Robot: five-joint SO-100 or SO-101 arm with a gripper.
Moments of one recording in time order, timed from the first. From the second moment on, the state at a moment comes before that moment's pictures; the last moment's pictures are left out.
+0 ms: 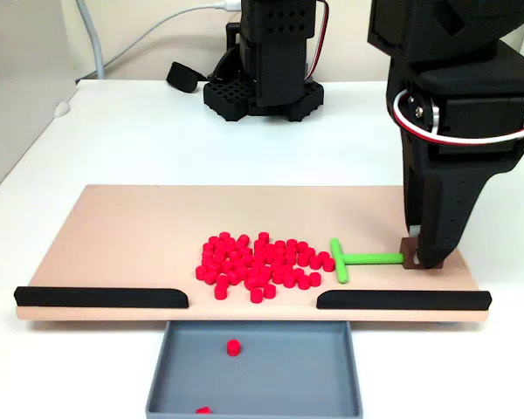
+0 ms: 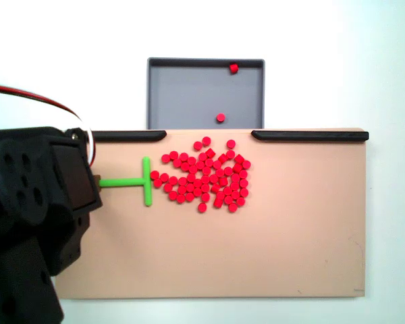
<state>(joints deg) -15.0 46.8 43.7 93.9 16.4</state>
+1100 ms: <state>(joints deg) -10.0 47.0 43.9 94.0 12.3</state>
